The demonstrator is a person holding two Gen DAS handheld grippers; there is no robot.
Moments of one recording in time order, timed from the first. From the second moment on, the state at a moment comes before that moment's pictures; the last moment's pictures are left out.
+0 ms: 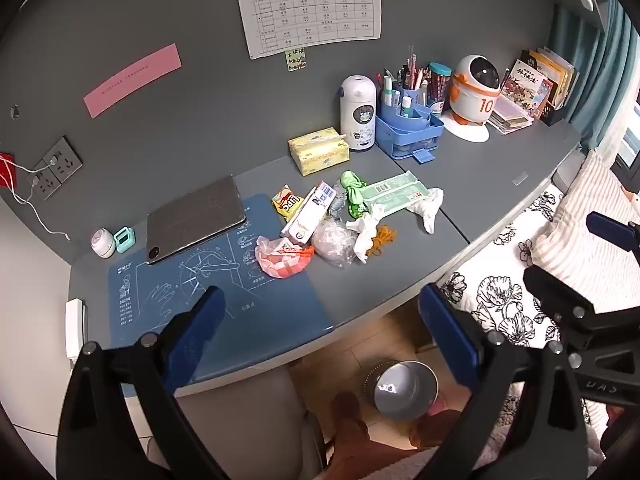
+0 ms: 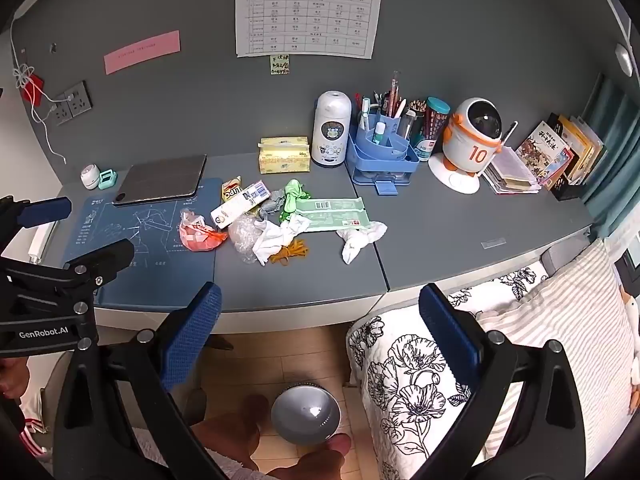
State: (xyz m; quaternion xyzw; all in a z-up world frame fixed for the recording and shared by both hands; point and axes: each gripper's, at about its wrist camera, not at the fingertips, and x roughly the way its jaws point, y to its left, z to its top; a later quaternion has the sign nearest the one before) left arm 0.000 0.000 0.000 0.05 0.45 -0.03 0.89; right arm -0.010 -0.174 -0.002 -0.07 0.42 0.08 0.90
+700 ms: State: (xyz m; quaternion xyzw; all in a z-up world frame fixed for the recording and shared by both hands) left arm 0.002 -0.003 0.000 0.06 0.45 -0.03 0.89; right arm -0.008 -0.177 0.001 -0.07 0.42 0.08 0.90
